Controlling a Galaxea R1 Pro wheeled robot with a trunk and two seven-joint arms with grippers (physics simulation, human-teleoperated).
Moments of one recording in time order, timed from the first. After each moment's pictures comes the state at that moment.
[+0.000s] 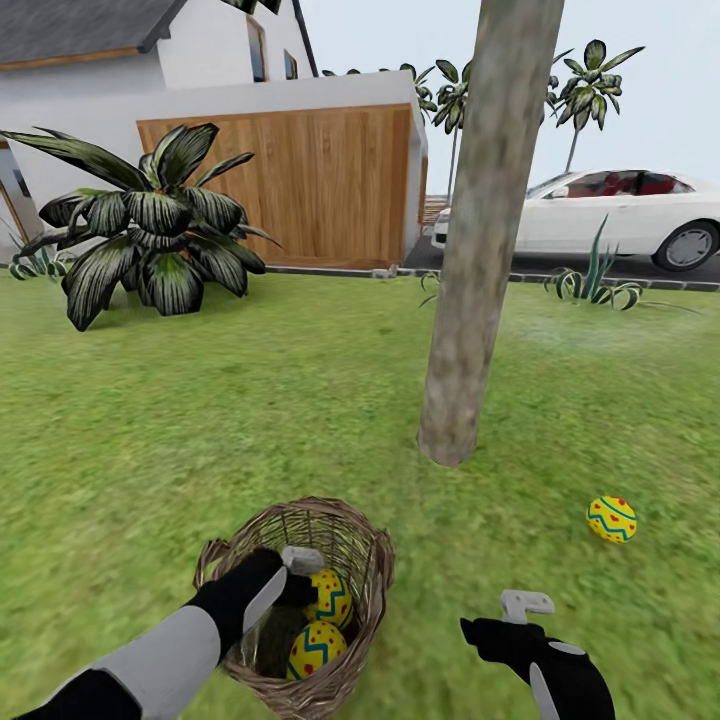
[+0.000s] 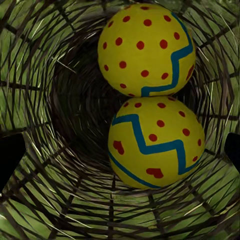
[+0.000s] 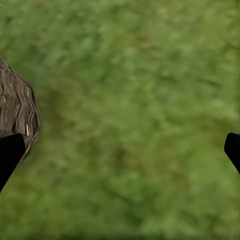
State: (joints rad) left arm -0.74 -0.06 -0.53 -0.39 0.47 0.61 0.12; right arm -0.09 0.04 -0.07 -1.39 -0.02 0.72 0.04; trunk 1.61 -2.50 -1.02
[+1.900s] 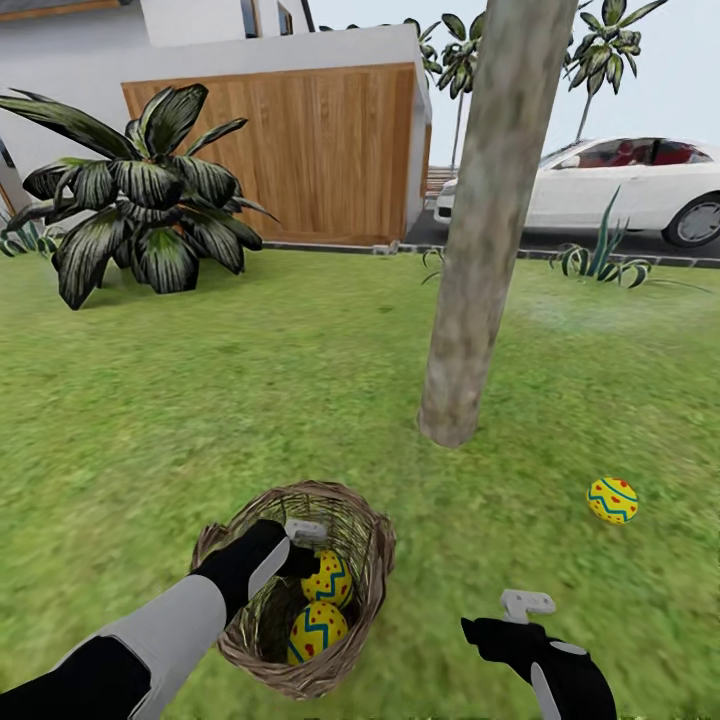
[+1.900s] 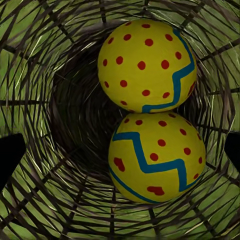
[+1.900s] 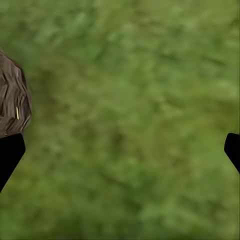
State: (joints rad) left arm -0.82 -0.07 -0.52 -0.38 0.47 0.64 0.12; right arm -0.09 0.04 -0.08 -1.39 -0.02 0.72 0.05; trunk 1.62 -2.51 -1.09
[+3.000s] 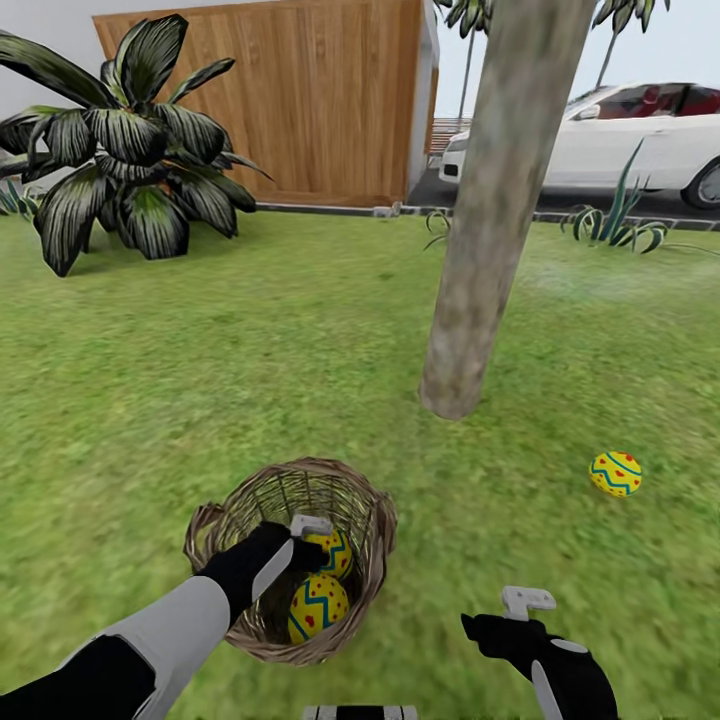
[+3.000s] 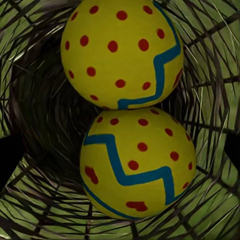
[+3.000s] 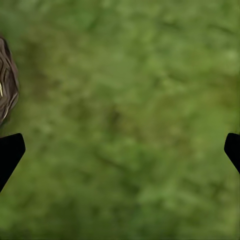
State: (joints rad) left arm -0.82 -0.08 -0.53 -0.37 0.46 0.54 0.06; right arm -0.09 0.04 -0.08 -1.41 -0.02 0.72 0.05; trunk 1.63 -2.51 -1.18
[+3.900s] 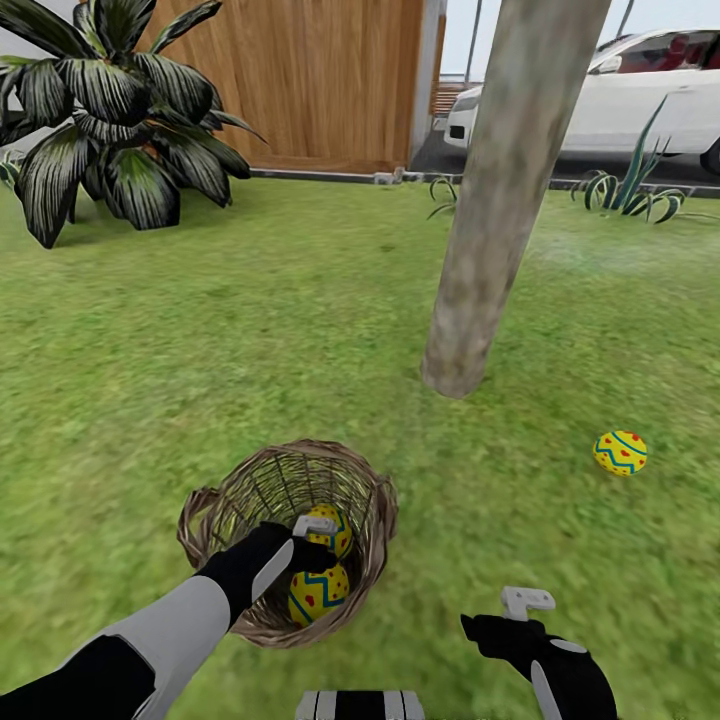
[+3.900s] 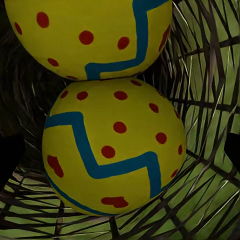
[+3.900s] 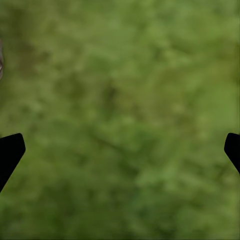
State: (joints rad) left arm -0.82 -0.08 -0.54 -0.37 0.47 0.54 -0.02; right arm -0.09 0.04 -0.07 -1.41 -0.02 0.72 0.05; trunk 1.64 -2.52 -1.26
